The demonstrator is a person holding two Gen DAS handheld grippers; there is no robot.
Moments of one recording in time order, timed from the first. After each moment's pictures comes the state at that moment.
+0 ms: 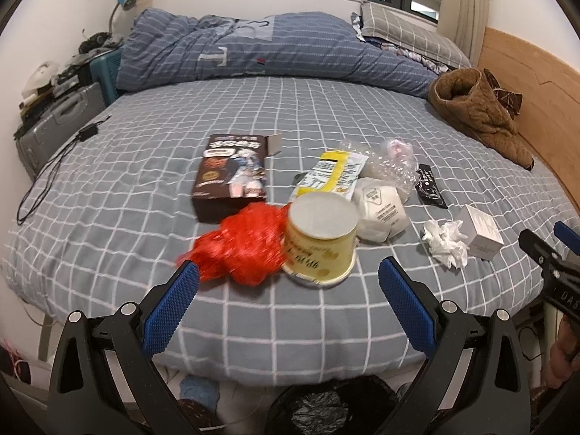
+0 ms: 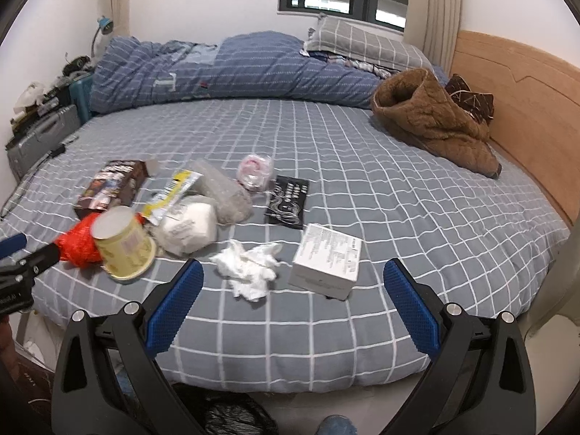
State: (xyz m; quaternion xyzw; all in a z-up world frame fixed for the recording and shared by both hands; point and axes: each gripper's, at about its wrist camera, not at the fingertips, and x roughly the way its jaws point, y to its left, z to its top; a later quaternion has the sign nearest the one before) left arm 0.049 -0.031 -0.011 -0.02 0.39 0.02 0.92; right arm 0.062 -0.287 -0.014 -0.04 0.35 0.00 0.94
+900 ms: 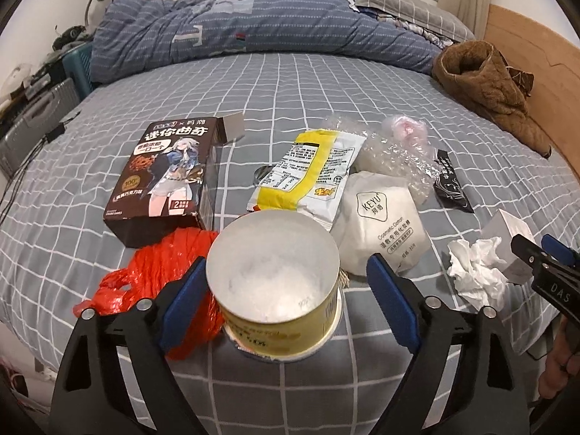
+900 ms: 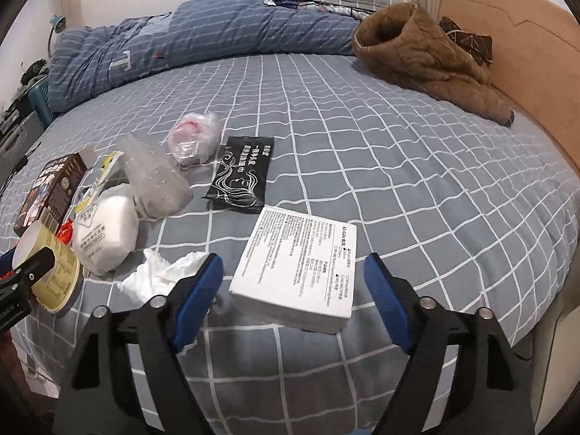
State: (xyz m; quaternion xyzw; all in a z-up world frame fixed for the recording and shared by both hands) left arm 0.140 -0.067 -0.071 0.00 0.42 0.01 0.91; right arm 0.151 -0.323 -0.088 0.01 0.42 -0.03 0.91
